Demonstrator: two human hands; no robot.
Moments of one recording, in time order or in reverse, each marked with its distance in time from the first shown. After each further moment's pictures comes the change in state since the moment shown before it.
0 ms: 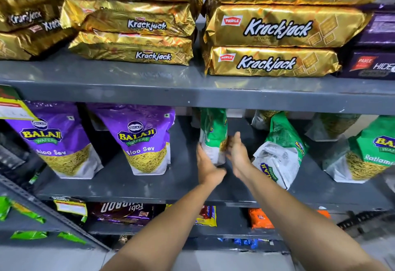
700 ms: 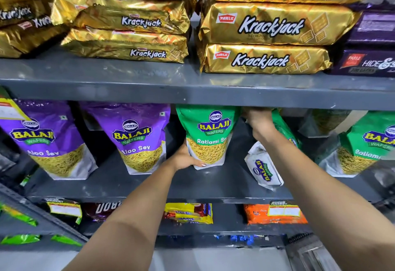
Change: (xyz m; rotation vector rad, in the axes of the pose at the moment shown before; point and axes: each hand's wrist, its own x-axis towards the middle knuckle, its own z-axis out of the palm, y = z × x) left_hand 0.060 0.002 -0.077 0.109 -0.511 0.048; right_hand 0.015 -0.106 -0.025 -0.032 0.127 -0.396
